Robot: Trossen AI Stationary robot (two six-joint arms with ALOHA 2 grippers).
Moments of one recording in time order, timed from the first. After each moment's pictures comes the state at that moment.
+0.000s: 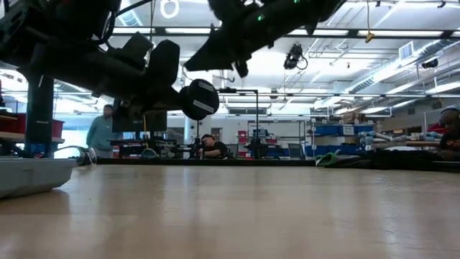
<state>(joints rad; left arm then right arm) -0.30 1.63 0.43 0.94 -1.02 -0.51 0.03 1.80 1.23 0.15 0.13 0.11</state>
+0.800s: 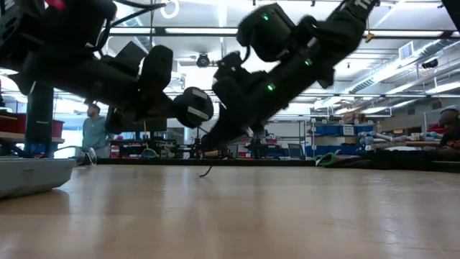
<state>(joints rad) -0.31 1.63 0.39 0.91 -1.01 -0.66 0.08 1.98 1.05 0.30 0.20 0.21</state>
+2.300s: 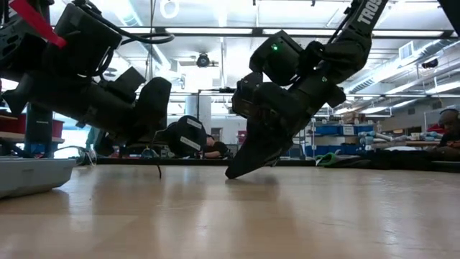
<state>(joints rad) -0.31 1.73 0.39 0.79 -0.99 -0.84 0.01 1.97 0.93 0.29 -0.22 0.25</state>
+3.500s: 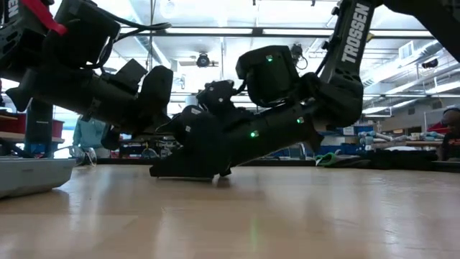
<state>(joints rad) -0.31 1.73 0.39 0.91 -0.99 -0.76 0.13 2.32 1.09 0.93 0.09 0.11</state>
